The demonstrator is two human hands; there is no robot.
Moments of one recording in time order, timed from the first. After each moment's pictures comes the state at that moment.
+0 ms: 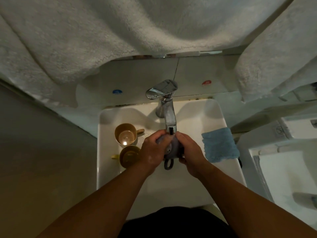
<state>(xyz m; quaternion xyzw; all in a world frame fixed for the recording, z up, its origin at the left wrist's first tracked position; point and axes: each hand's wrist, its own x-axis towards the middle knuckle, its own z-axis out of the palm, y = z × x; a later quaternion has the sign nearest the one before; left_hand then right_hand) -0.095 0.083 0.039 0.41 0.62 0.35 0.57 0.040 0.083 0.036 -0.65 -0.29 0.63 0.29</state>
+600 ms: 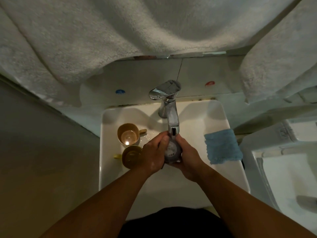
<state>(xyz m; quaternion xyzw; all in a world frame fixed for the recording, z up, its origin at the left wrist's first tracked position) -0.105 0.076 0.024 0.52 0.62 0.29 0.50 0.028 0.076 0.035 -0.61 -0.22 0.70 0.30</state>
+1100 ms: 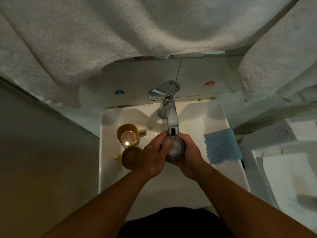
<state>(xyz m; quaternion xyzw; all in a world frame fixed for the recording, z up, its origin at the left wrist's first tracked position) -0.107 0.070 0.024 0.57 0.61 0.28 0.48 0.031 0.082 0.038 -0.58 -0.14 0.73 0.34</state>
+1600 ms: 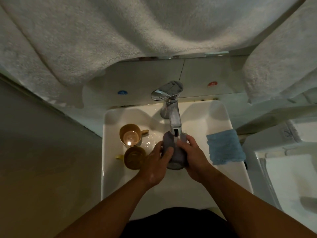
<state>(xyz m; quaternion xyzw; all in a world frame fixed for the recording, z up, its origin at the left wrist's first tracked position) -0.108 0.048 0.023 0.43 0.61 0.28 0.60 0.044 0.078 0.021 -0.57 -0.25 0.70 0.34</state>
